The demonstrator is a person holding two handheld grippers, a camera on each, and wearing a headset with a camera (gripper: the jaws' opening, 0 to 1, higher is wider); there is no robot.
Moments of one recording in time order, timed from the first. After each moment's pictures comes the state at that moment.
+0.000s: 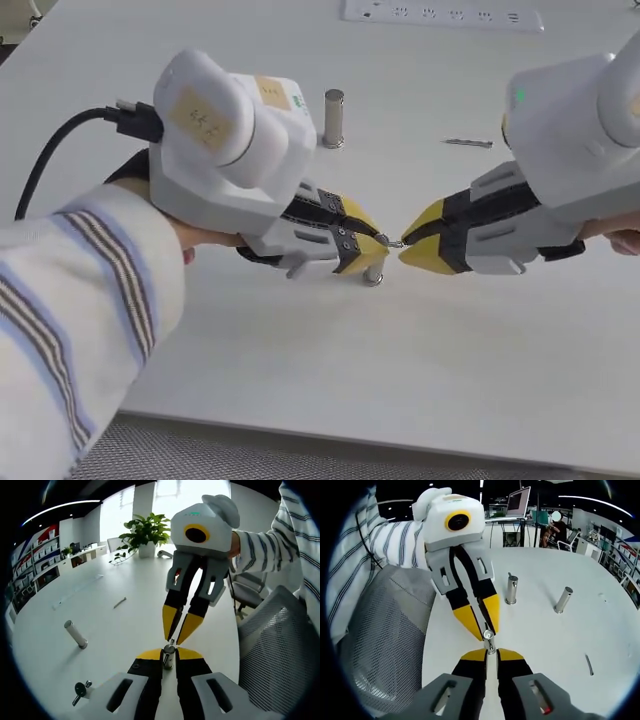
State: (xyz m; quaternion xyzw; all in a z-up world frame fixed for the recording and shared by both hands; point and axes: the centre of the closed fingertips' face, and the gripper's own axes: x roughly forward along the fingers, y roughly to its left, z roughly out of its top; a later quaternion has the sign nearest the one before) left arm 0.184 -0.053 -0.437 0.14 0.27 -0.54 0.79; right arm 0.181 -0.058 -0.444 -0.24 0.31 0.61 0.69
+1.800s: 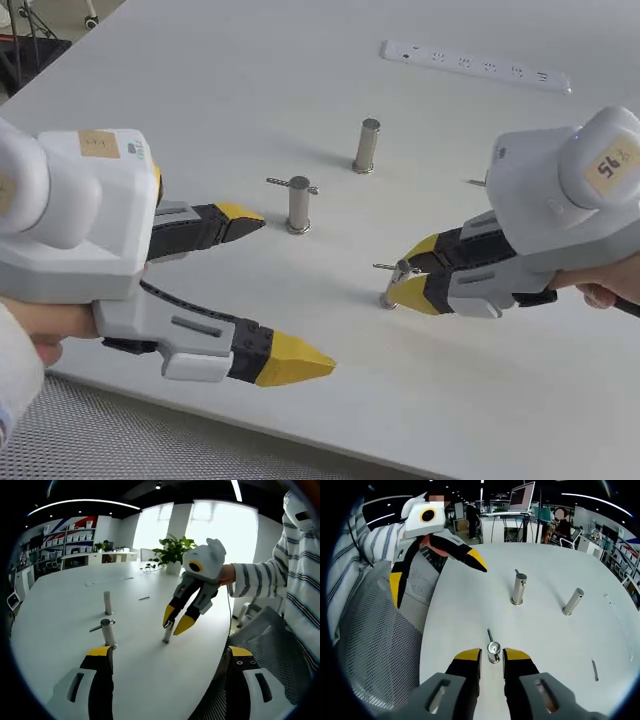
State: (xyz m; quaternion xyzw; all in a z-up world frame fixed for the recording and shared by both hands) left arm 0.132 0.030 -0.412 -0.01 0.24 -0.44 0.87; right arm 0.172 -0.038 -0.464 -0.26 0.32 0.61 0.68
